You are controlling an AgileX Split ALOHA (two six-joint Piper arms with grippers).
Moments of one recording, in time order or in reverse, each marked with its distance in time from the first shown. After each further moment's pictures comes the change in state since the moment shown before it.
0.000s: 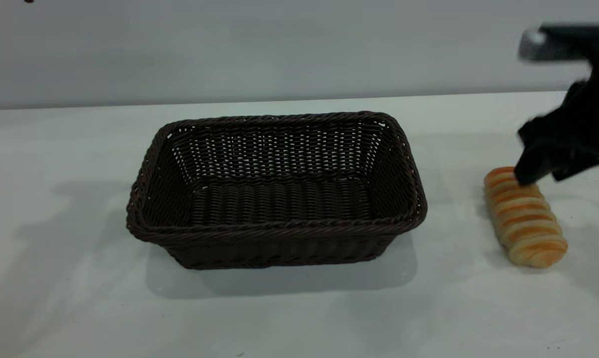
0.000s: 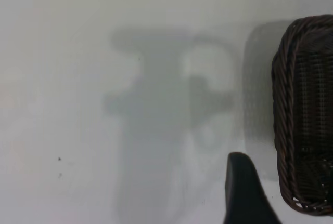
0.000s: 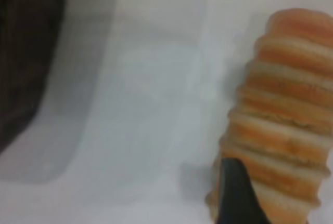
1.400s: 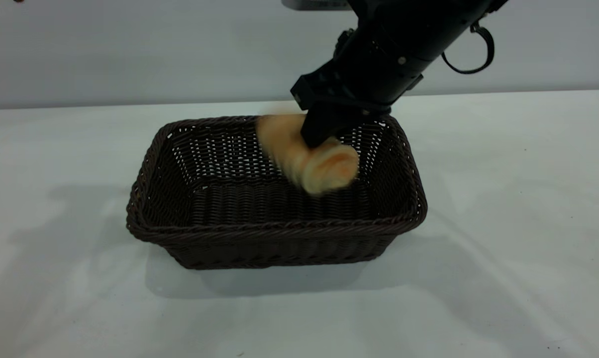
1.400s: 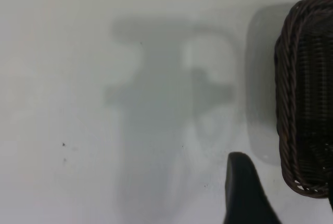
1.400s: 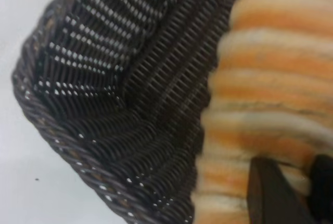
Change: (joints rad) left arm 0.000 -0.031 0.000 -0.001 0.043 0.014; right arm 0.443 0.052 -0.345 0.097 0.172 0.036
